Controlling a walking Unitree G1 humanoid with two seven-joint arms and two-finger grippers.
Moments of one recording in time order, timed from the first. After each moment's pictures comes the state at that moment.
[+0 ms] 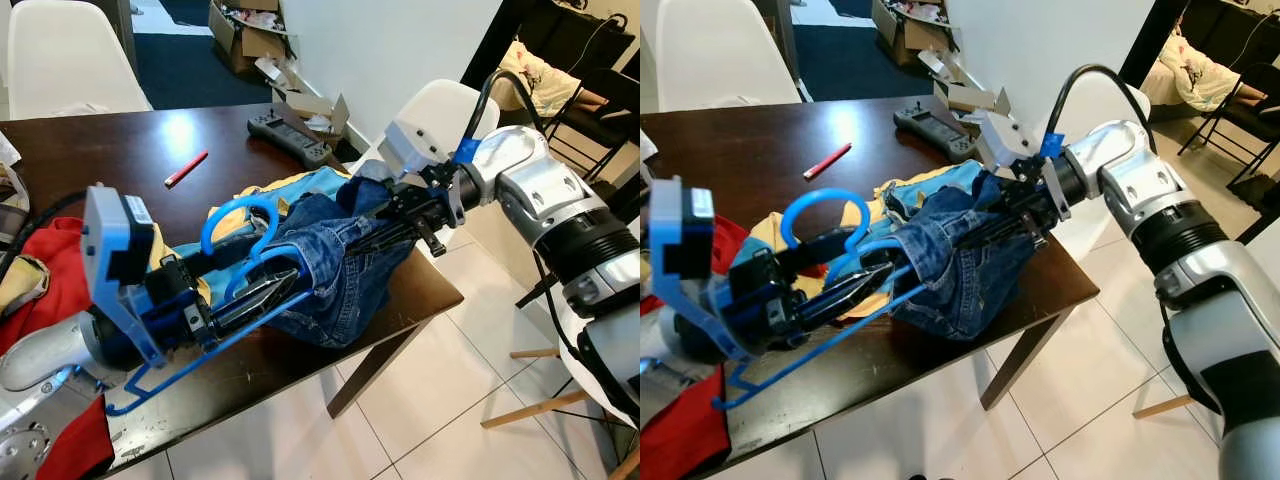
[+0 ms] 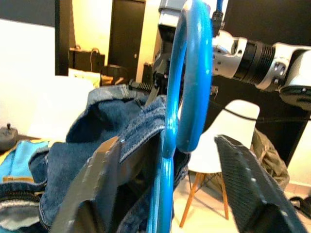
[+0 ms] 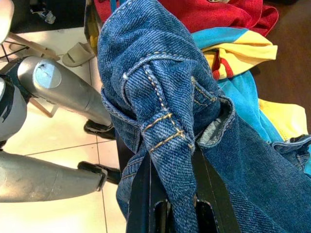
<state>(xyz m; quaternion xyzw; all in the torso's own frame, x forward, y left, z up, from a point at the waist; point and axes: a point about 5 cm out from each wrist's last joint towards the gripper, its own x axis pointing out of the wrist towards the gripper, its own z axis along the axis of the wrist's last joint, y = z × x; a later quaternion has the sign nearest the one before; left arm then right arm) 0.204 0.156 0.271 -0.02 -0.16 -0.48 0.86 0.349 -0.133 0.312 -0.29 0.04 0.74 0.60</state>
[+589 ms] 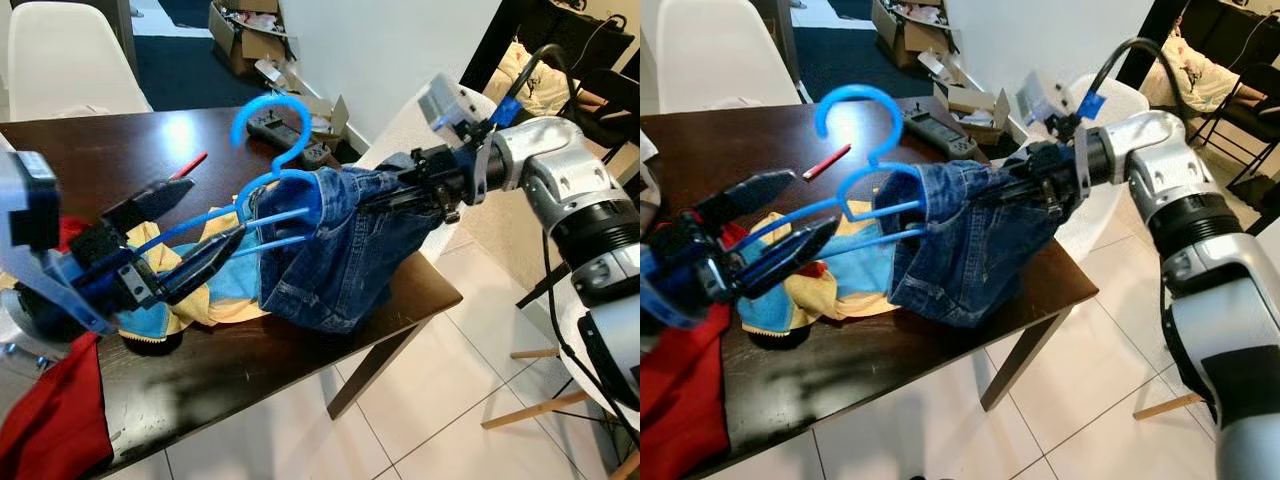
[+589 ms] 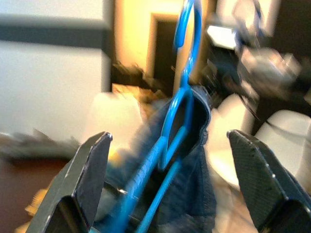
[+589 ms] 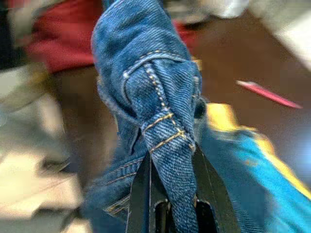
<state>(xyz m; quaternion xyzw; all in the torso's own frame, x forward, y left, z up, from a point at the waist) 0.206 0.215 0.323 0.01 -0.27 -0.34 0.90 0.369 -0.165 0.332 -0.22 -0.03 0.64 0.73</state>
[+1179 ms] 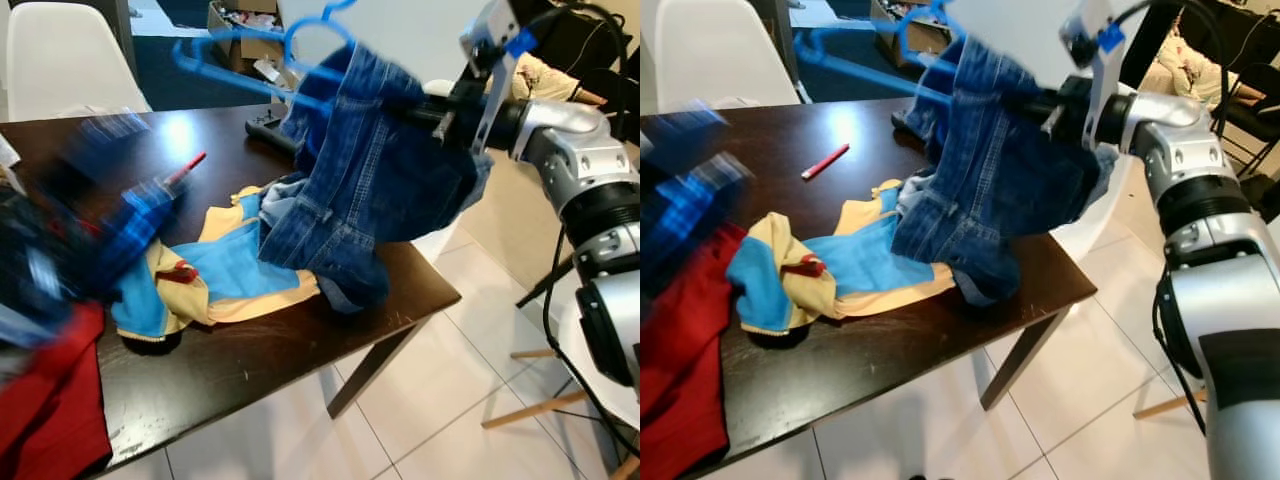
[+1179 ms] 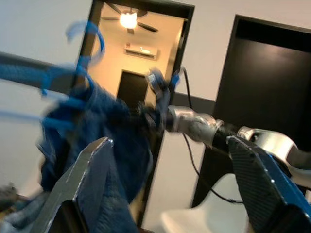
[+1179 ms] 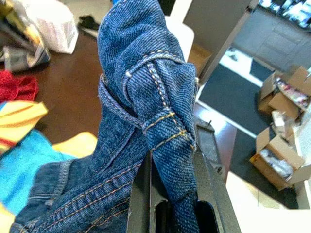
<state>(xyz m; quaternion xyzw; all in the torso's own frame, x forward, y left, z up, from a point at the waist) 0.180 0.182 0.304 -0.14 -0.27 -0.46 0.84 0.394 -0.184 0.369 -0.15 -0.12 0.41 0.89</state>
